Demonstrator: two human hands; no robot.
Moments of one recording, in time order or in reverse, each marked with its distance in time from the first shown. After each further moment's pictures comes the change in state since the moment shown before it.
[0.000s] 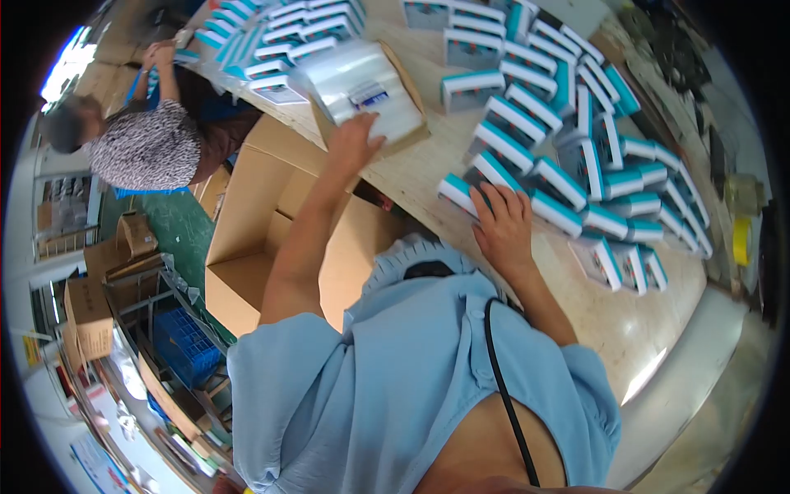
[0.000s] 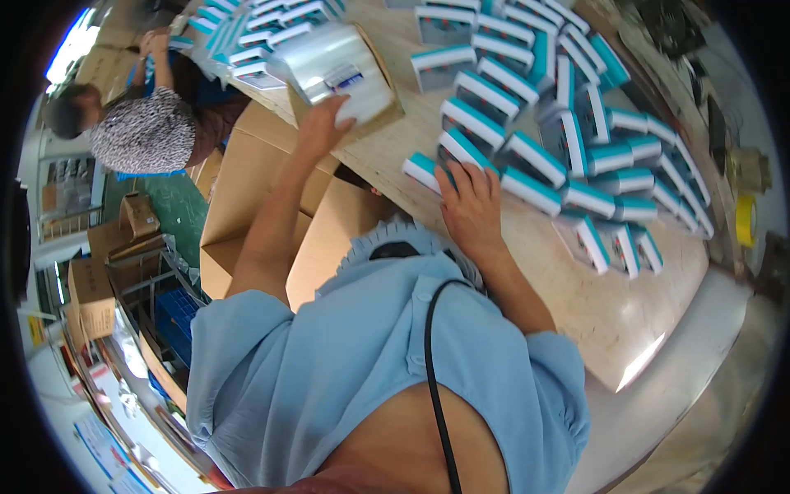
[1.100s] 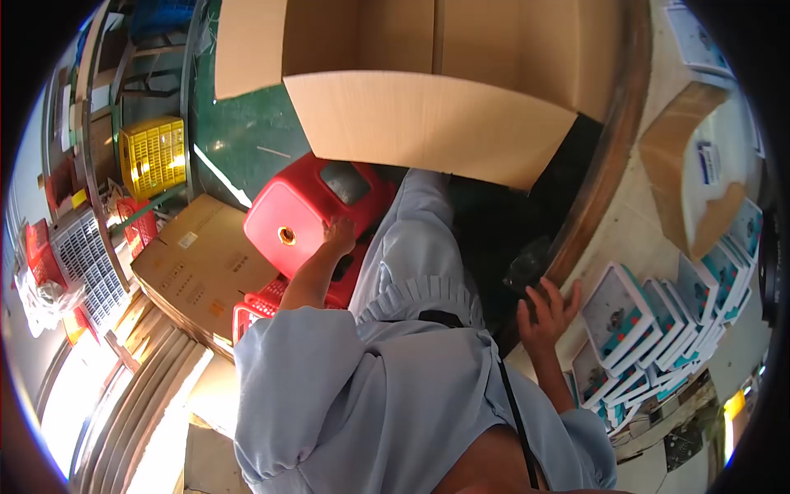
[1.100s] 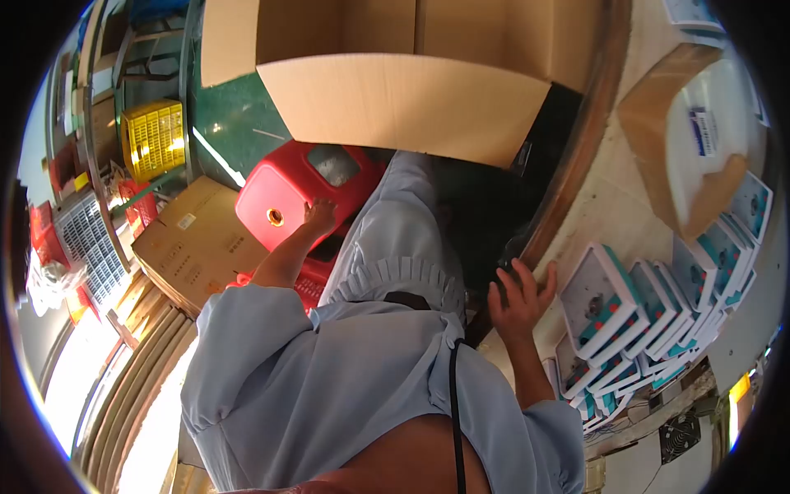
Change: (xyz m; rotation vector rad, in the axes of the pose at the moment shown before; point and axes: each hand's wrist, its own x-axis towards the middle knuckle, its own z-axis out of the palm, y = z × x) left_hand -0.544 0.201 0.222 -0.236 -0.712 -1.625; right_hand -0.042 0.008 0.103 0.237 -0.621 -0.668
